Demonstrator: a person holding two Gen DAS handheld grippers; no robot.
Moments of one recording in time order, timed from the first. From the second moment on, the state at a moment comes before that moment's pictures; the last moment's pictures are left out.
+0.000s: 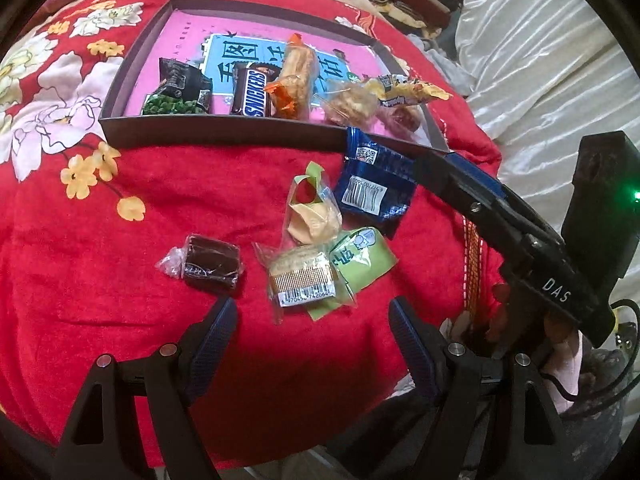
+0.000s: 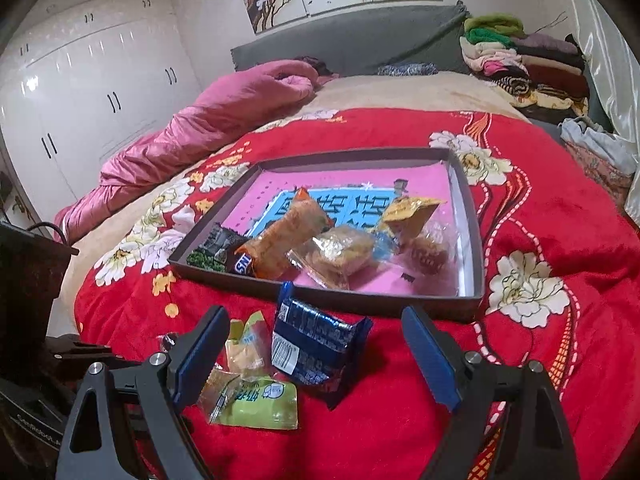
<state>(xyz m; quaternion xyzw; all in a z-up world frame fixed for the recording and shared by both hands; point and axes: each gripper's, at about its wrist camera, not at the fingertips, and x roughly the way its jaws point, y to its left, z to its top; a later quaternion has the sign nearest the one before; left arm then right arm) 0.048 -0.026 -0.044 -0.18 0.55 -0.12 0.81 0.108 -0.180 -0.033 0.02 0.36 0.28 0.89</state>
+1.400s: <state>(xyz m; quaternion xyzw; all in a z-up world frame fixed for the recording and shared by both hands) 0.074 -0.033 -0.070 -0.22 0.56 -0.10 0.79 0.126 -0.172 -0.045 0.04 0.38 0.32 0.87</state>
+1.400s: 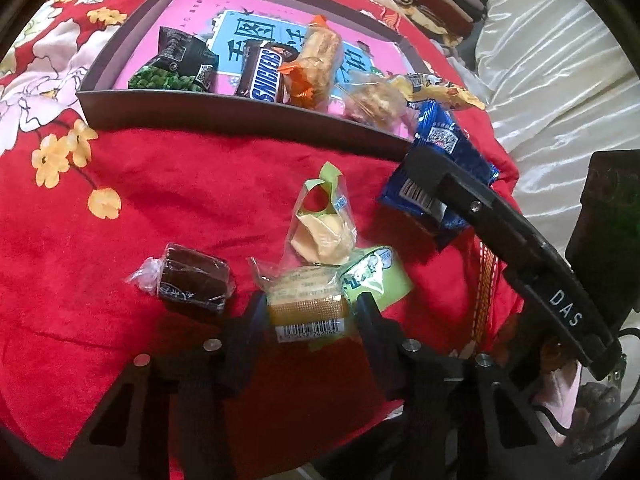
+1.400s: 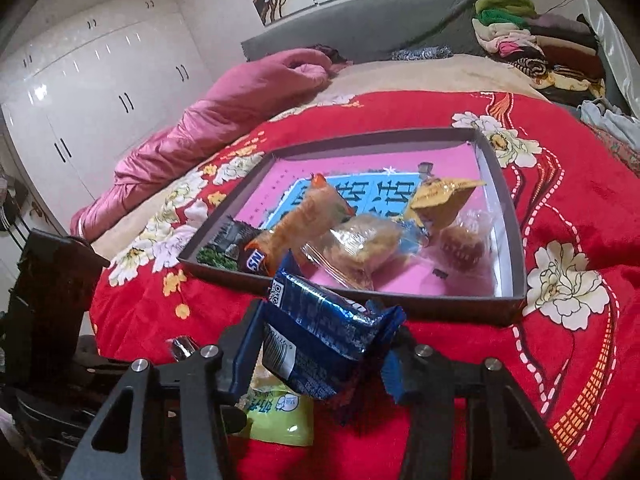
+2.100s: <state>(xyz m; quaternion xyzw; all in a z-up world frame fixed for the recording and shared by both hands) 0.073 -0.025 -0.006 -0.18 0.49 -0.10 0.85 0.117 -0.187 -0.016 0.07 0.30 0.33 0.89</state>
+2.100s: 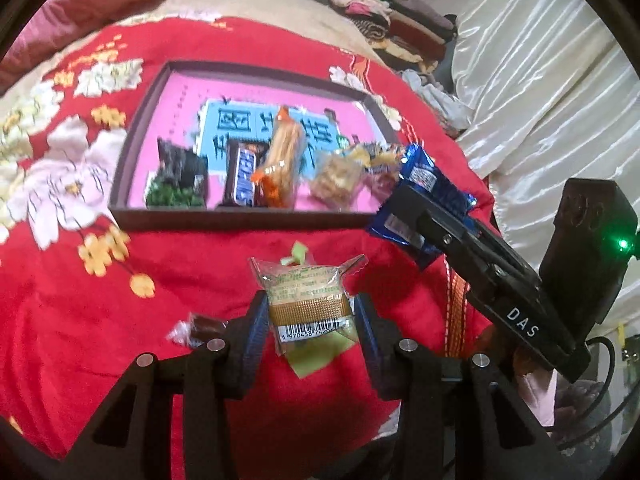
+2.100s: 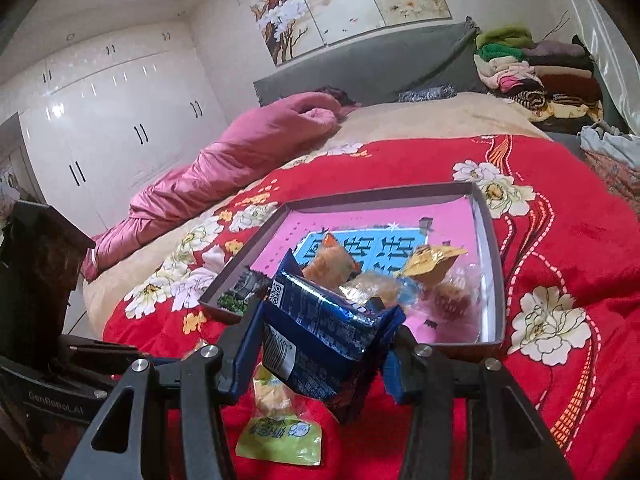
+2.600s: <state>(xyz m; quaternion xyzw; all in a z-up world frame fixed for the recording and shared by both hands) 0.100 0.001 0.011 -0.18 0.46 -0.06 0.87 0.130 -0.204 -0.010 0.08 0.28 0.30 0.91</state>
